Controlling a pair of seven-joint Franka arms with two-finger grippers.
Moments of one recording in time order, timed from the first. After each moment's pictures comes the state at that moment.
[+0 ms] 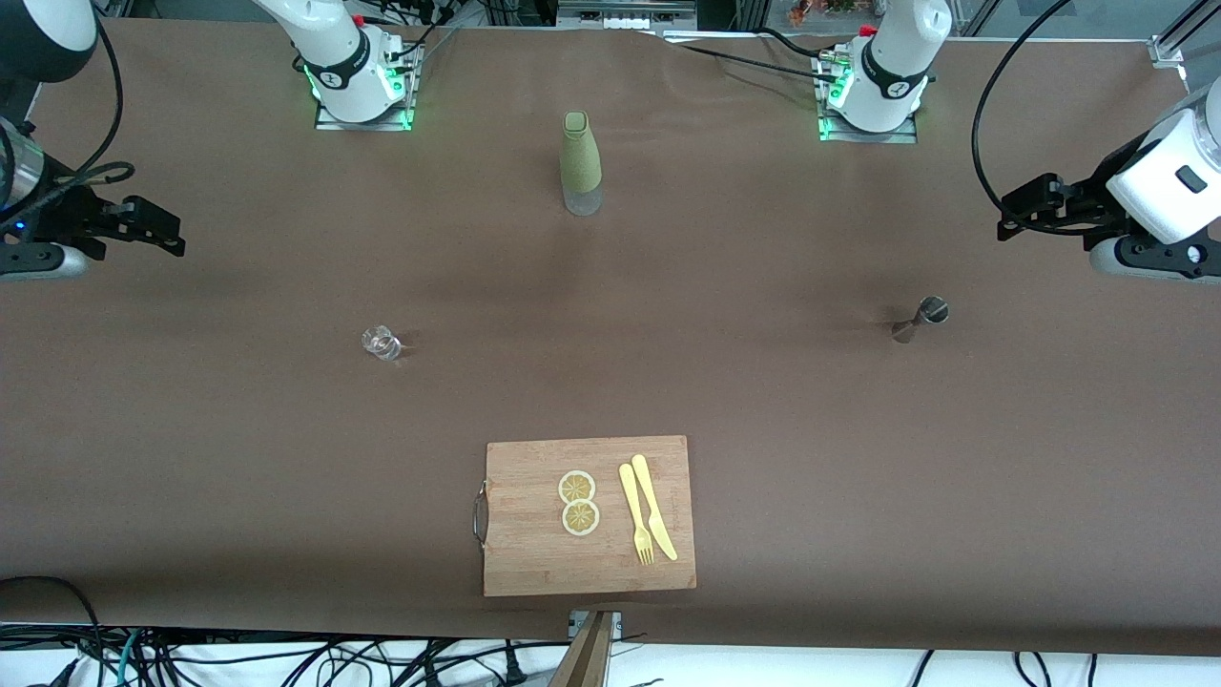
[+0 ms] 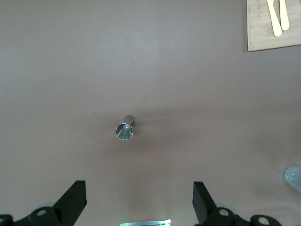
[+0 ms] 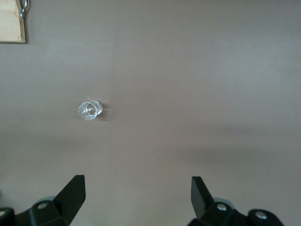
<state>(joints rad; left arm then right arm) -0.10 0.14 0.03 -1.37 -0.04 1.38 -0.02 0.05 -0.01 -0.10 -1.75 -0.01 1.71 -0.10</state>
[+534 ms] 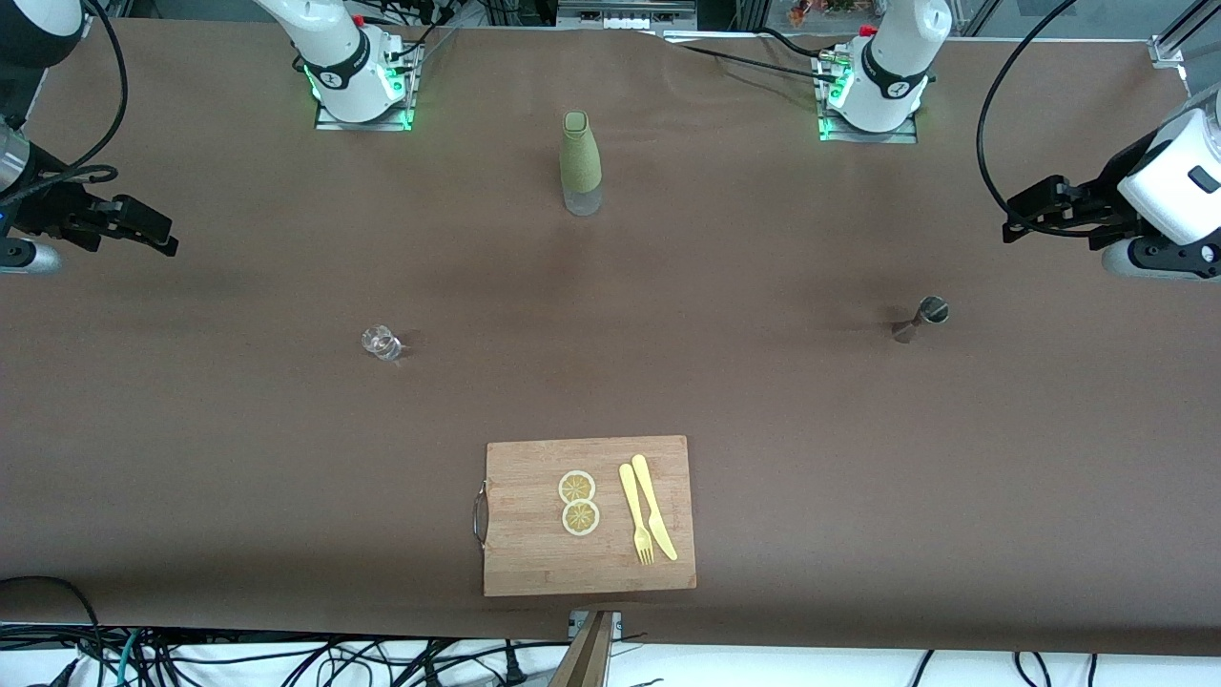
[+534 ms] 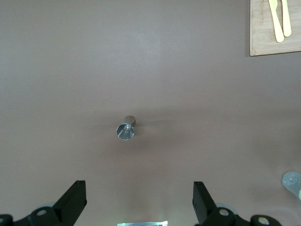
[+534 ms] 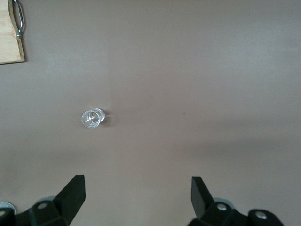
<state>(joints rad) -0.09 0.14 0.02 -1.36 -0.04 1.38 -0.03 0.00 -0.02 -0.05 -1.75 0.00 1.71 0.02</state>
